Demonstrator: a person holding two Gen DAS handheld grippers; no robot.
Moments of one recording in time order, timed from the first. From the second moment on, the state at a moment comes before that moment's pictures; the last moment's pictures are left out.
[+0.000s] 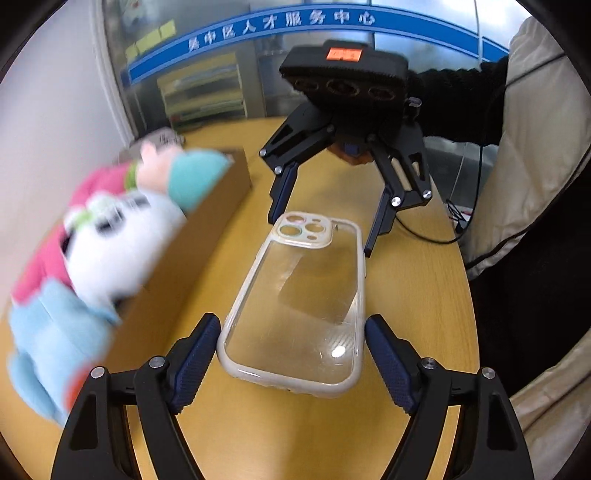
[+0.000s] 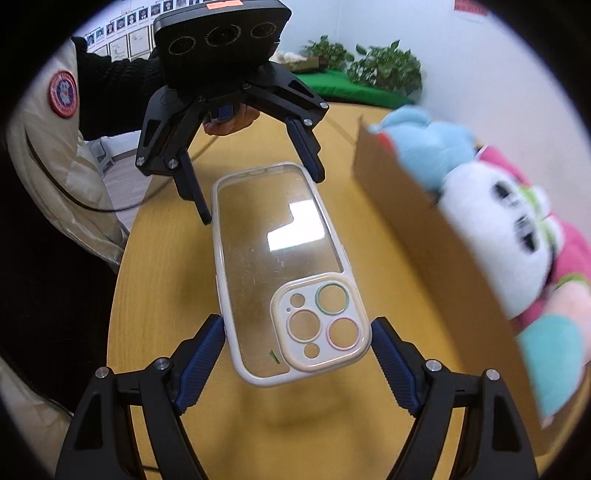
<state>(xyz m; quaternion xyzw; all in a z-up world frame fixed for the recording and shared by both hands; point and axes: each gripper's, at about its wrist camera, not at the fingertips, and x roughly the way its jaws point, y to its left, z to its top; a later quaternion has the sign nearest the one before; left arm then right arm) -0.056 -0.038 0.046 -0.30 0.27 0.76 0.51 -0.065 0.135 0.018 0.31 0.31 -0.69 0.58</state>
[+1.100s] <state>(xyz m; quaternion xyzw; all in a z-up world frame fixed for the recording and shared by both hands) -0.392 -0.052 0.085 -0.29 0.28 0.81 0.44 -0.397 0.114 0.062 0.30 0.37 -0.73 0.50</state>
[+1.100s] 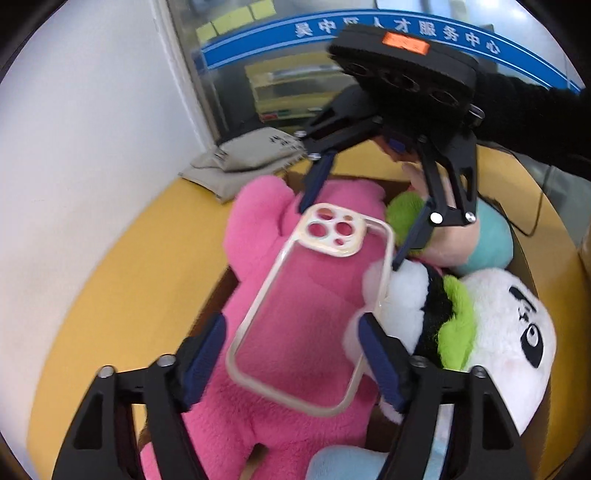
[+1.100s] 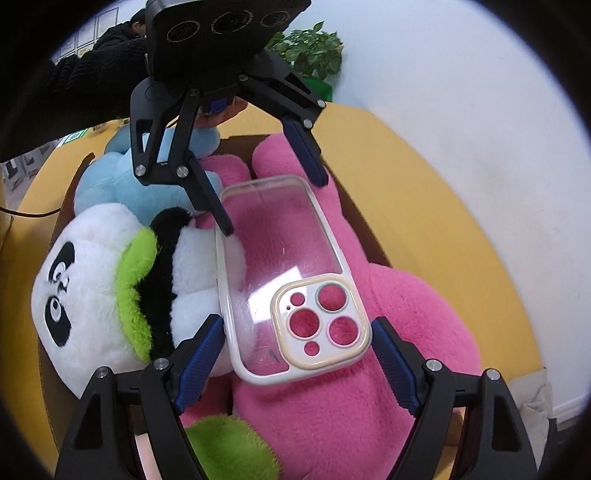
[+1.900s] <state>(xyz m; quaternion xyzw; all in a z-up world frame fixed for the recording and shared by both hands) -0.149 -0.136 0.045 -0.34 0.02 0.92 0.21 -0.243 0.228 0.043 0.41 0.09 -0.88 0.21</state>
